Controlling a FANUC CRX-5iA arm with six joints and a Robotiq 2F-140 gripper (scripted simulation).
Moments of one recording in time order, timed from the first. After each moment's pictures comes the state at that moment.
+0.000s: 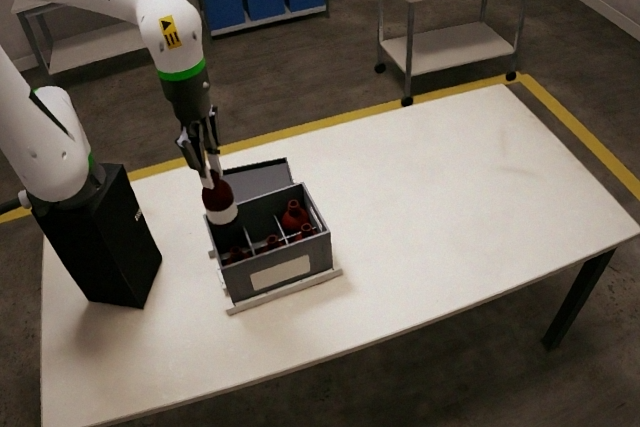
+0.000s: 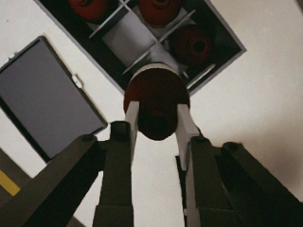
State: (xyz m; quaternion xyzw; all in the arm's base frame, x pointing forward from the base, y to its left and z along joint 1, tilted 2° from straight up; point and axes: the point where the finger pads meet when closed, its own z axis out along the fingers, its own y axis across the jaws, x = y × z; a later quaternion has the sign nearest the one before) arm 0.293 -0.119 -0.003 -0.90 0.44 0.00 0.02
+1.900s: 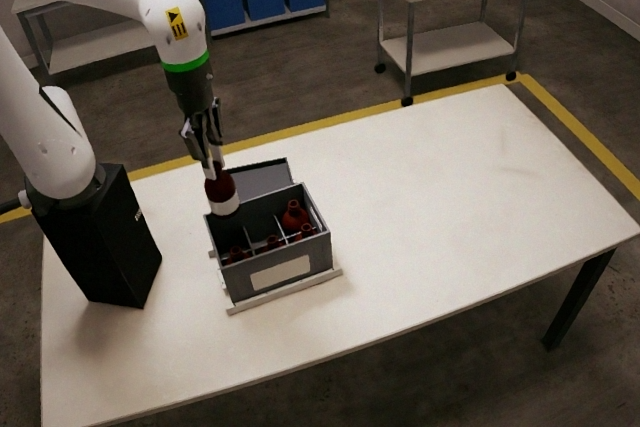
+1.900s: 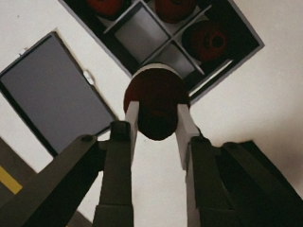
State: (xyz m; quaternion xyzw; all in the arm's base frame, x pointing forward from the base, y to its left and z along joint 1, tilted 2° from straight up) arm 0.309 -0.095 -0.001 -0.90 0.44 0.00 0.02
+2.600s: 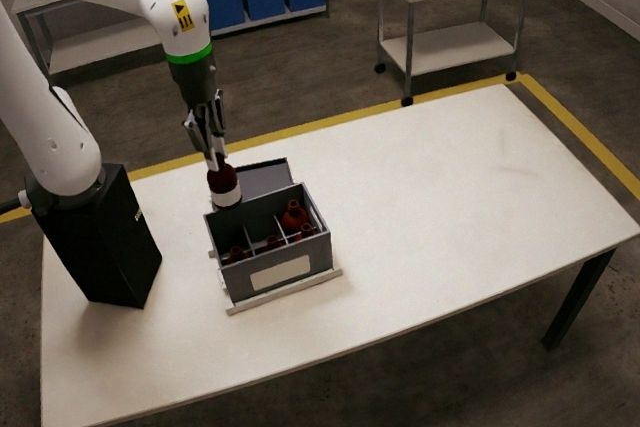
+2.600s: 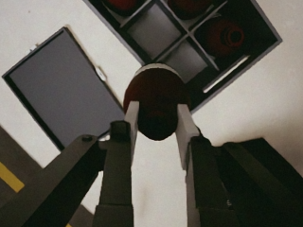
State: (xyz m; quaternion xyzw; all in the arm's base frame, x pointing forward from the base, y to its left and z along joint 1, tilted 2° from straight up) arm 0.324 -0.070 0.000 -0.90 0.44 0.00 0.02
